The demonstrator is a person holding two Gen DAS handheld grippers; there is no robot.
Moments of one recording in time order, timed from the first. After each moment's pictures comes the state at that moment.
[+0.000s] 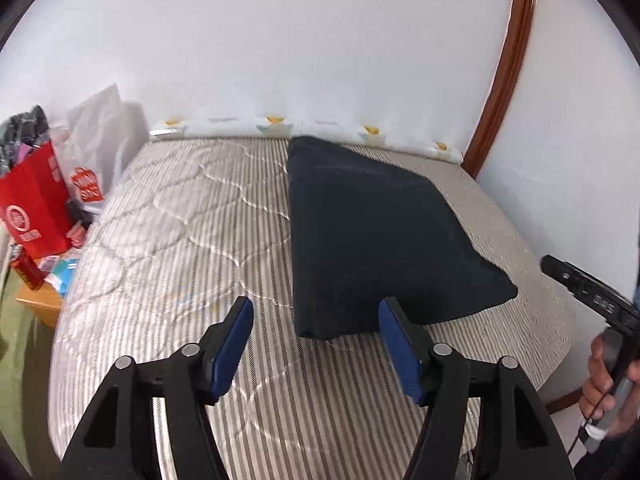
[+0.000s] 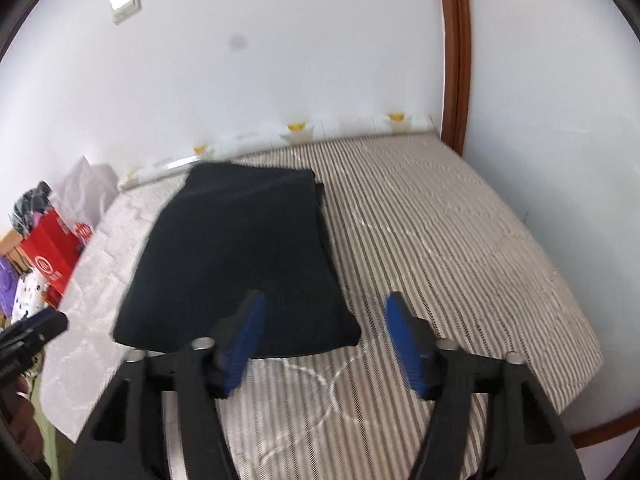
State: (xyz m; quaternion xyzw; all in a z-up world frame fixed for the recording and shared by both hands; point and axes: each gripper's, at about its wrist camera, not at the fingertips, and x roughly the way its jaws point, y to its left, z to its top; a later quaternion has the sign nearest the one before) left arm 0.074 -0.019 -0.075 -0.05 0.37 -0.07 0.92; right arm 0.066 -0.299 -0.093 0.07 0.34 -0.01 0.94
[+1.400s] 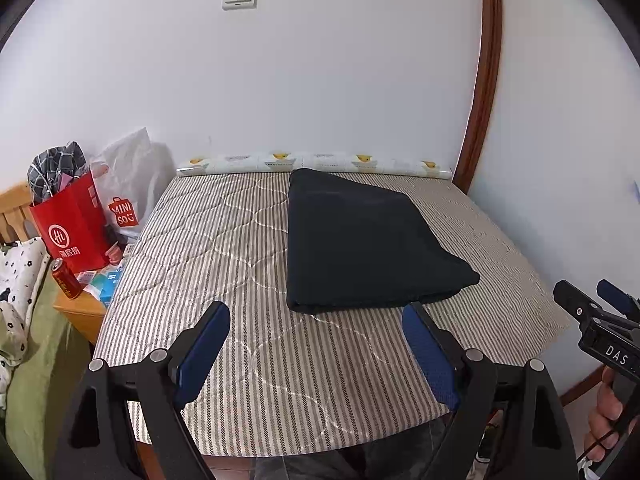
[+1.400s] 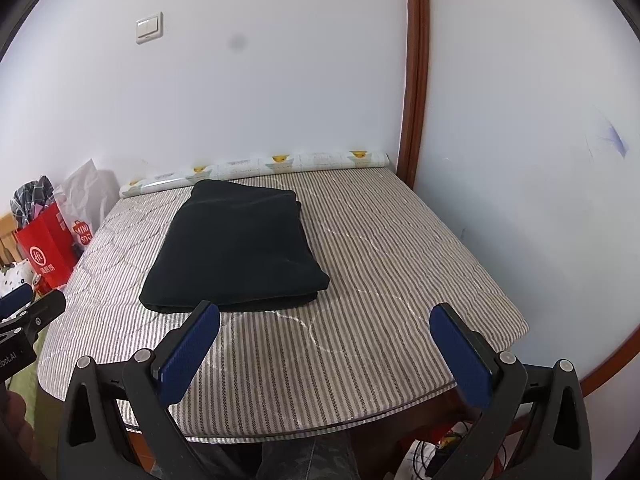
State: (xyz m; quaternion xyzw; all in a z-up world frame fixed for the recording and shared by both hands) left arm -0.021 -0.047 -0.028 -0.02 0.33 -0.05 0.94; right arm -0.059 -0.272 -0.051 0.03 0.29 -0.08 0.95
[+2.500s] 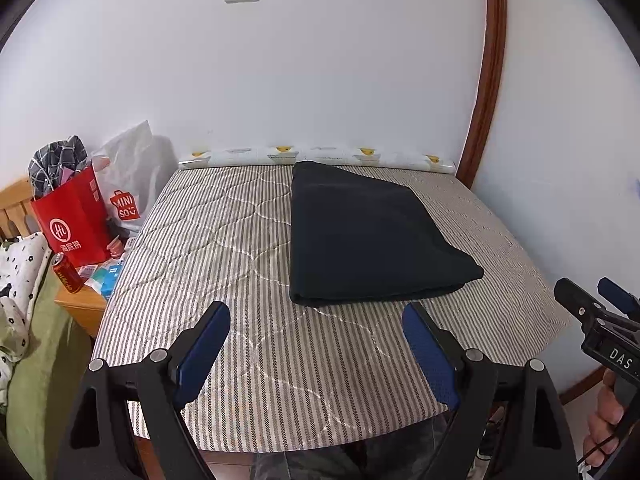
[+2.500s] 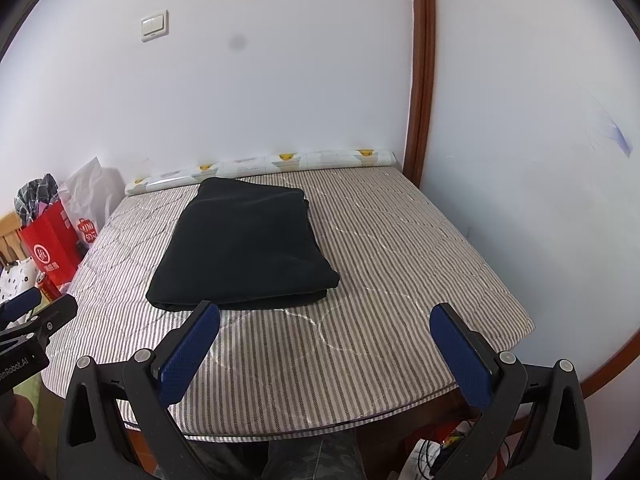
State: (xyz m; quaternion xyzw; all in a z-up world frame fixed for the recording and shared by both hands) left arm -0.021 -0.042 -0.033 -0.02 0.34 -0.04 0.94; right arm -0.060 -0.259 -0.053 0.03 0.29 -0.08 0.95
